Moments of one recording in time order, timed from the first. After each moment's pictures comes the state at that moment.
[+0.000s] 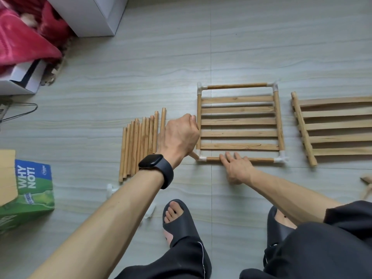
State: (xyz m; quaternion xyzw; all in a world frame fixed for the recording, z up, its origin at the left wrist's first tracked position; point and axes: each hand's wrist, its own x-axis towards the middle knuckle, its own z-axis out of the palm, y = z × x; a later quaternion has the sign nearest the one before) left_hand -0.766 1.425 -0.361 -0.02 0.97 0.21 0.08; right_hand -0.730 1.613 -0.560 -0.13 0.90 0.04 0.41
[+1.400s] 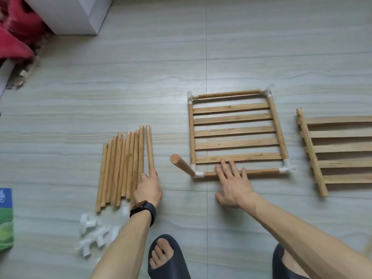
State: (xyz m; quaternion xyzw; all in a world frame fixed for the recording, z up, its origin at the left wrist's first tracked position) left_hand -0.768 1.342 -0.568 -0.17 0.94 0.07 0.27; right_hand -0.762 1.614 -0.585 -0.10 0.93 -0.03 0.36
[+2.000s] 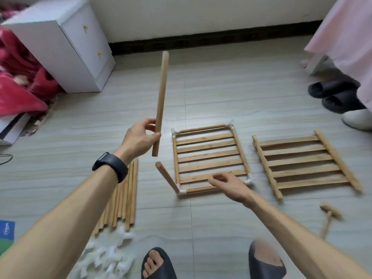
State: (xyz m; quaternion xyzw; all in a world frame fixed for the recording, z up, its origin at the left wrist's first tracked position) left_hand -0.852 1.395 -0.309 0.02 0.91 0.41 0.07; right_hand -0.731 1.674 -0.440 0.13 0.80 -0.52 0.26
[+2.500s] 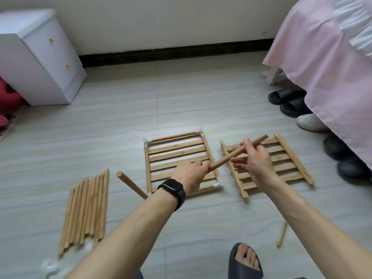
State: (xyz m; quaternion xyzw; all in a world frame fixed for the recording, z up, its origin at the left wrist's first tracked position) left_hand -0.769 1.598 -0.365 0.36 0.92 0.02 0.11; right_hand -0.724 1.799 -0.354 0.27 0.63 -0.72 -0.08
